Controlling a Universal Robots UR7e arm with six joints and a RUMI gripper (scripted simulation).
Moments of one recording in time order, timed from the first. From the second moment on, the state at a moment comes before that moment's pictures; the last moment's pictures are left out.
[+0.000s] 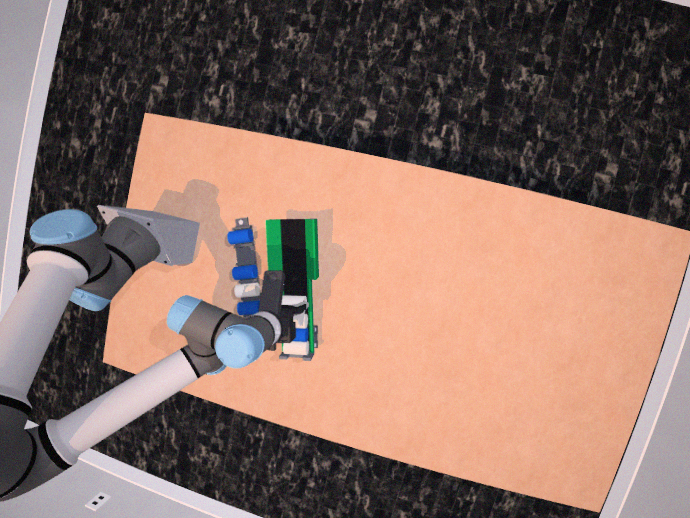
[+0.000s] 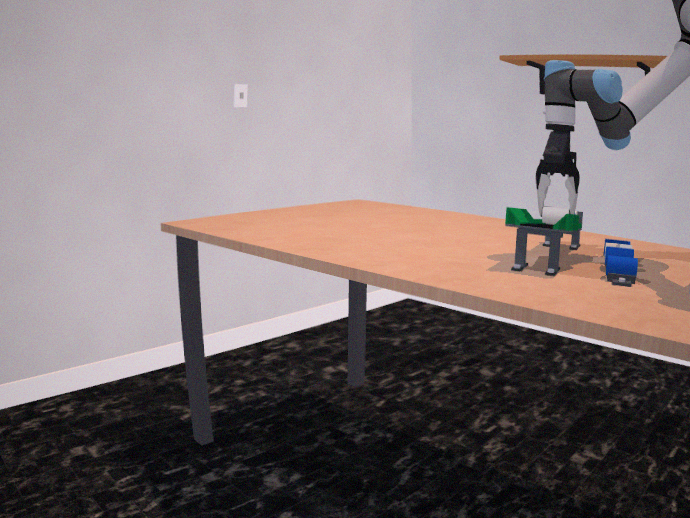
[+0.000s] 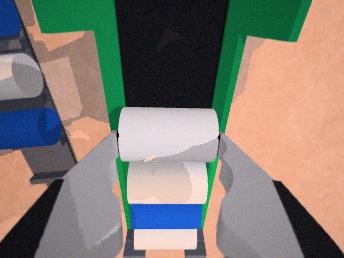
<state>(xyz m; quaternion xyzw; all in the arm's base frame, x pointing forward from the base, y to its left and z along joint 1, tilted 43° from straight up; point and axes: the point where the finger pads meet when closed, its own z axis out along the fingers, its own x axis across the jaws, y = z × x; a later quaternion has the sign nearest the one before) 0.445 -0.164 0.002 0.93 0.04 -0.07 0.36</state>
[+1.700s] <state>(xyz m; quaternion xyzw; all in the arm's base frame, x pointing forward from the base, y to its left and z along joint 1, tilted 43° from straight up) 0.447 -0.154 0.014 0.93 0.04 -0.07 0.36</state>
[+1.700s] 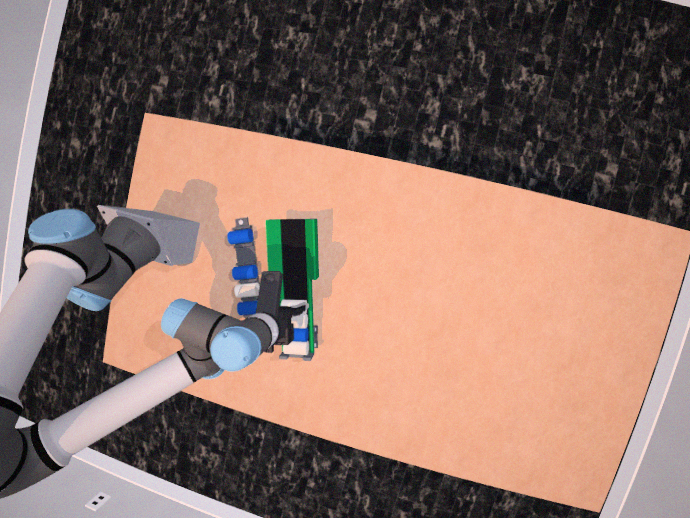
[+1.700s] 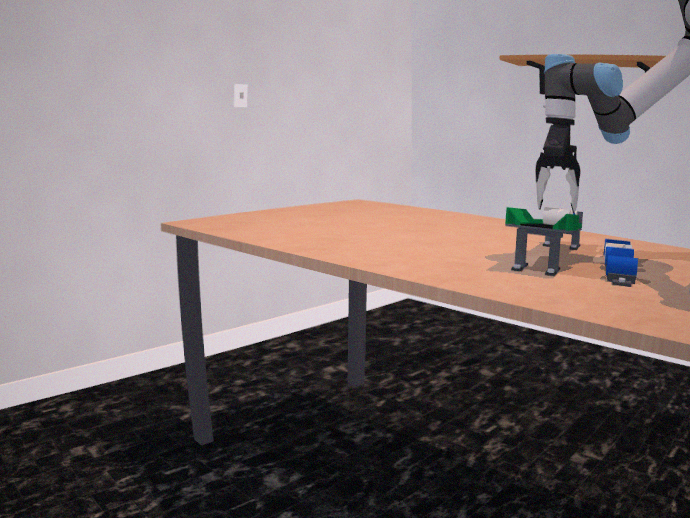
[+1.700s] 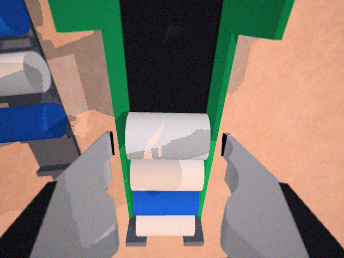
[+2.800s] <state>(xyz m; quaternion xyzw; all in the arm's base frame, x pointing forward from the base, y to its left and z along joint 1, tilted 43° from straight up) 0.454 -0.104 0.068 0.93 0.04 -0.07 0.36</state>
